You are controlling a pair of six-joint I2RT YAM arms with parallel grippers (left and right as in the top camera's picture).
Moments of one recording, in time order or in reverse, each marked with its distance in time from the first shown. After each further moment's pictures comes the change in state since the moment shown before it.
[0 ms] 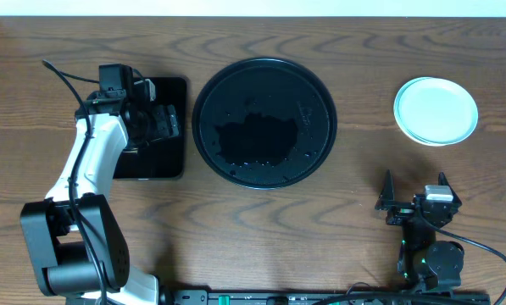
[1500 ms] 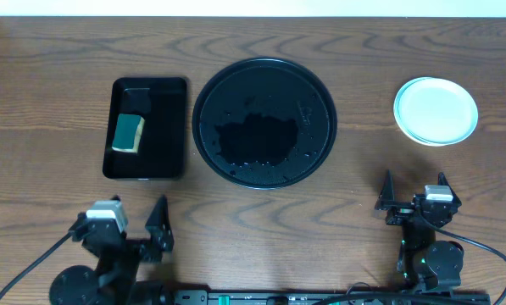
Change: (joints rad) left arm -0.007 -1.569 -0.517 -0.083 -0.004 -0.012; right arm 0.005 0.000 0.000 -0.002 0.003 0.004
